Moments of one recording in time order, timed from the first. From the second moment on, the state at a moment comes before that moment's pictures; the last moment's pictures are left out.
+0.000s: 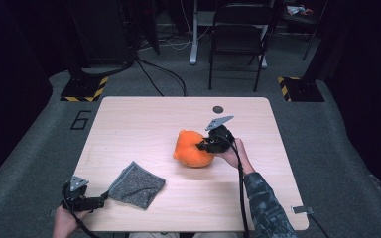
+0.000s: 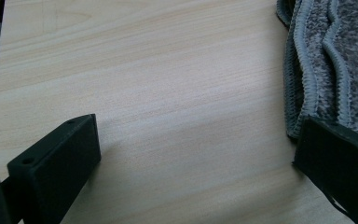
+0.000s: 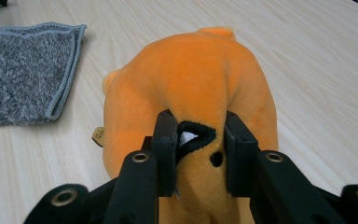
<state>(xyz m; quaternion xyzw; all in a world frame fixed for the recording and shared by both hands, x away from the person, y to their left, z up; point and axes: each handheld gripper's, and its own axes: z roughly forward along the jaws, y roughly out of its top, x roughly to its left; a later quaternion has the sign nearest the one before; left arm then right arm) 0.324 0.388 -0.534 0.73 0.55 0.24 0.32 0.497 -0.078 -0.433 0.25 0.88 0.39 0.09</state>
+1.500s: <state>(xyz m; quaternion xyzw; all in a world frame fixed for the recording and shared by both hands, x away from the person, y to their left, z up) 0.324 0.370 -0.499 0.73 0.53 0.26 0.34 0.399 -0.178 -0.432 0.42 0.83 0.36 0.12</state>
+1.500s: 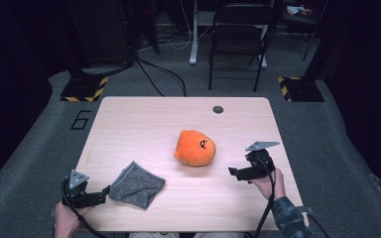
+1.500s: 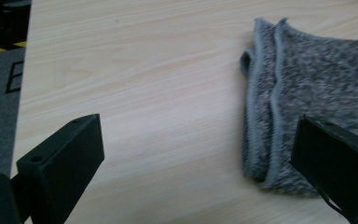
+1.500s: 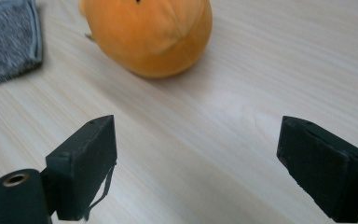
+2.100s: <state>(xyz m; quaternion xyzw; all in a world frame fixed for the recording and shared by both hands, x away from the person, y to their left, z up) 0.345 0.300 -0.505 0.82 0.46 0.20 0.29 0.394 -0.184 -0.446 0.43 0.82 0.36 0.12</state>
